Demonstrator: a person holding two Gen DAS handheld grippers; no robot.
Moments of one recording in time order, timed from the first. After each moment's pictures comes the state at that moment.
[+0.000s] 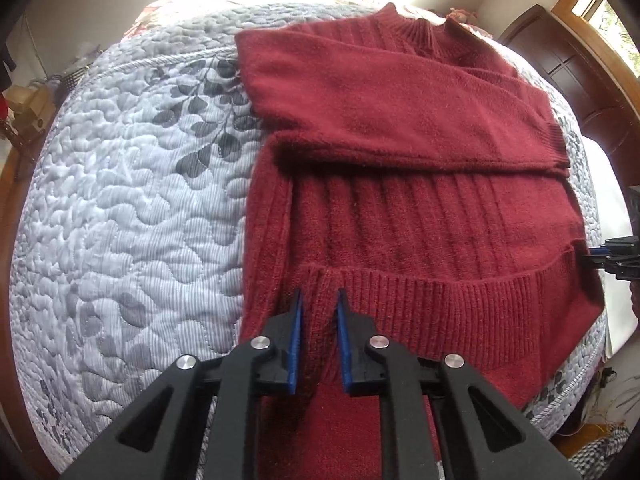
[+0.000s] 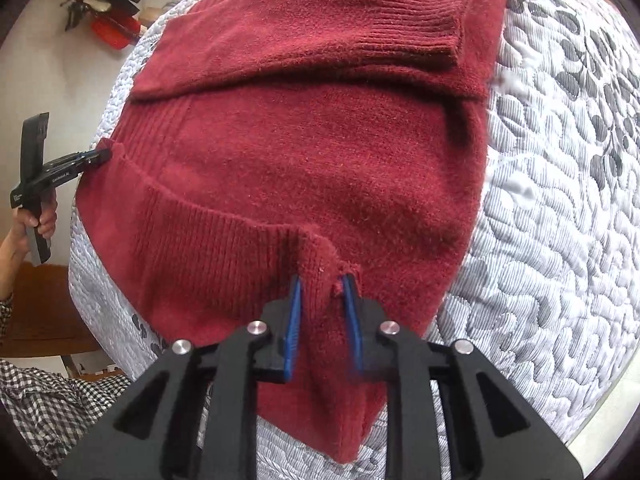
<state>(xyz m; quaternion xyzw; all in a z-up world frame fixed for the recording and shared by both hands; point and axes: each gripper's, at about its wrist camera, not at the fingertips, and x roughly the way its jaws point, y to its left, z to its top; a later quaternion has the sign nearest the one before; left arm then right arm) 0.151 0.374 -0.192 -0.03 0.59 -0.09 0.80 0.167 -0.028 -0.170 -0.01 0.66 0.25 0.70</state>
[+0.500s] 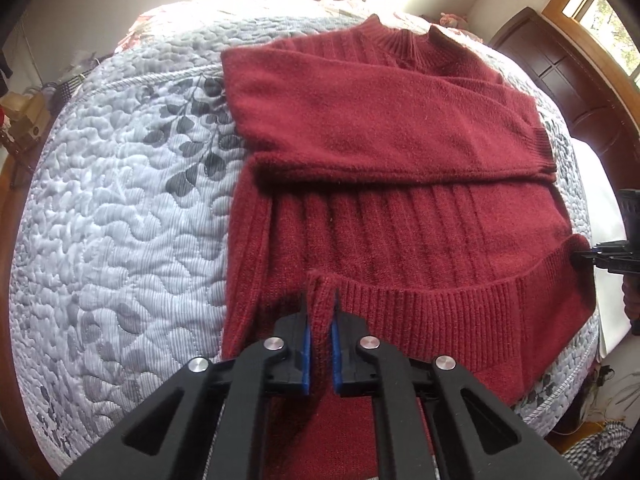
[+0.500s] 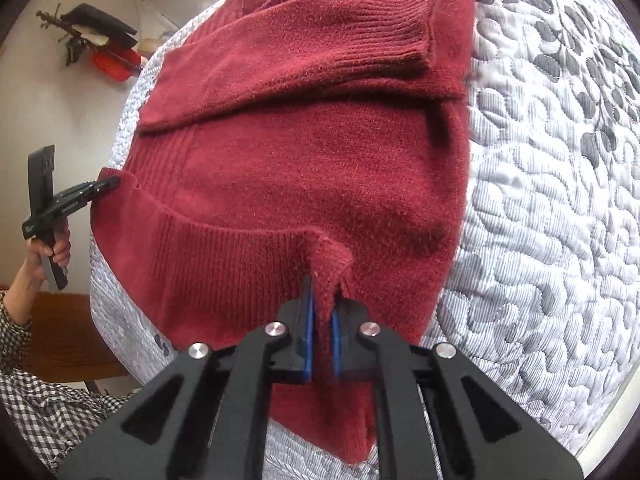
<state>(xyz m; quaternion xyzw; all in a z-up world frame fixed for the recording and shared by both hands) 0.146 0.361 -0.169 -0.03 0.57 -0.10 0.82 0.166 -0.039 -0.160 0.06 0.65 0.25 0.72</state>
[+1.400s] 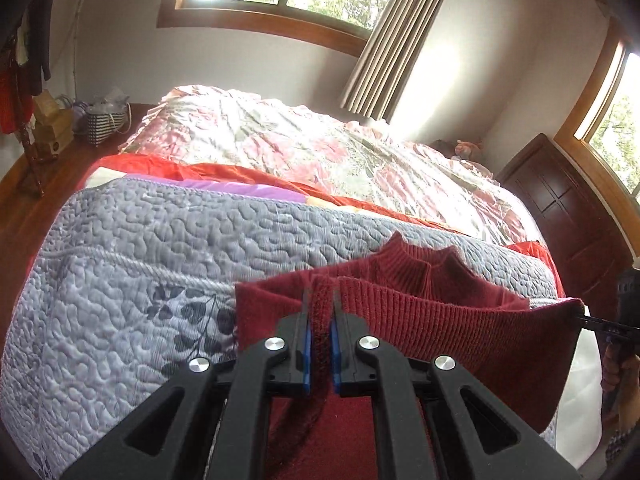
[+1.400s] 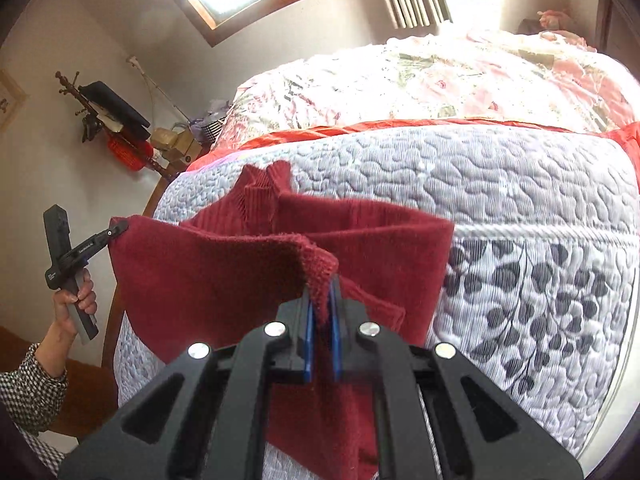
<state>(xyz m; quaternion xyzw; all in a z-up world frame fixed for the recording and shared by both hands) 0.306 0.394 -0.067 -0.13 0.41 -0.05 0.90 0.336 -0.060 -0.051 0.11 0.52 0.24 0.81</state>
